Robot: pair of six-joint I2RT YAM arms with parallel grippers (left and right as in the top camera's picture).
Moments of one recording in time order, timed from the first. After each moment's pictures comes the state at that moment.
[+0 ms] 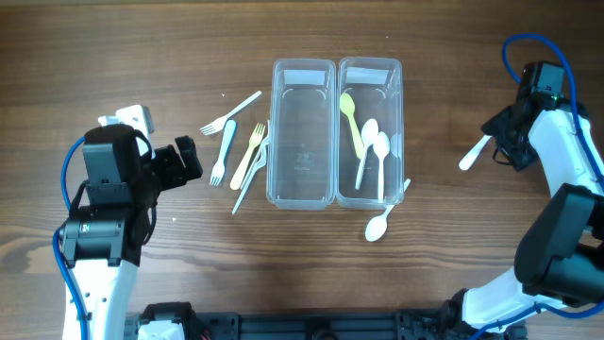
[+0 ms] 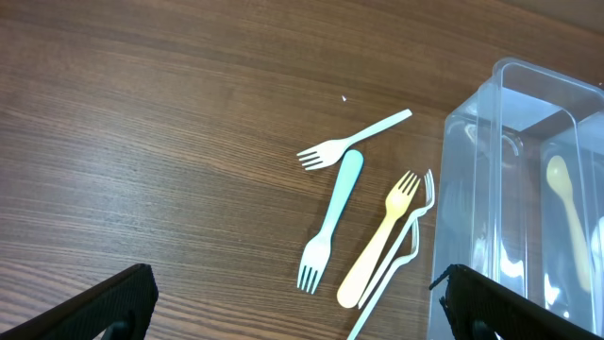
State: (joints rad) left arm 0.03 0.98 0.91 -0.71 0.01 -0.24; right arm -0.29 1.78 1.24 -0.76 0.21 0.66
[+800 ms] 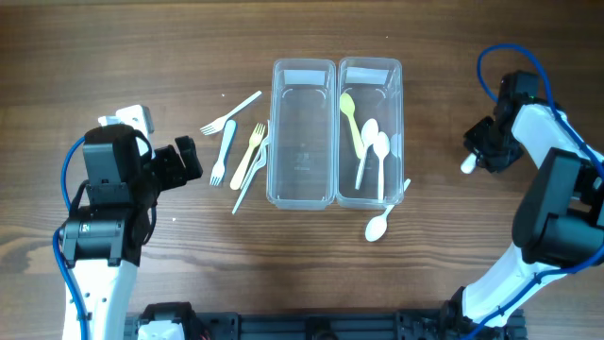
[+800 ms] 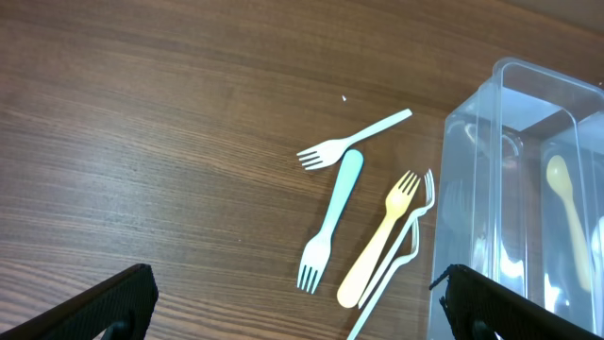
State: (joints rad) left arm 0.03 0.98 0.91 -0.72 0.01 -0.24; right arm -0.27 1.97 1.24 -0.74 0.09 0.64
